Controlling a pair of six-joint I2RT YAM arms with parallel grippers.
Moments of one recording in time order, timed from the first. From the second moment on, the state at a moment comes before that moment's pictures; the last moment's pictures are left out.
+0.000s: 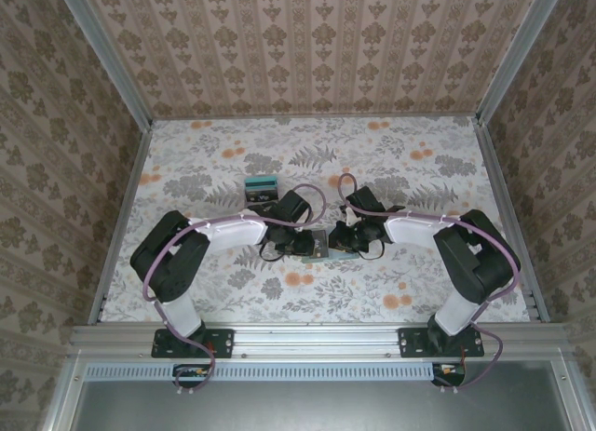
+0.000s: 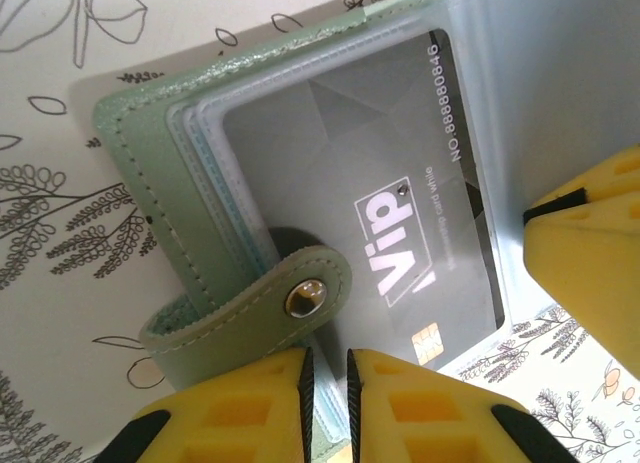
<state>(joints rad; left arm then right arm) -0.82 1.74 0.98 -0.40 0.27 -0.58 0.52 1.68 0.82 -0.25 -0.44 0.71</state>
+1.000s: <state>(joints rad) -0.84 1.76 1.00 -0.41 0.25 -0.58 0.52 1.69 0.82 -0.24 -0.43 0.71</state>
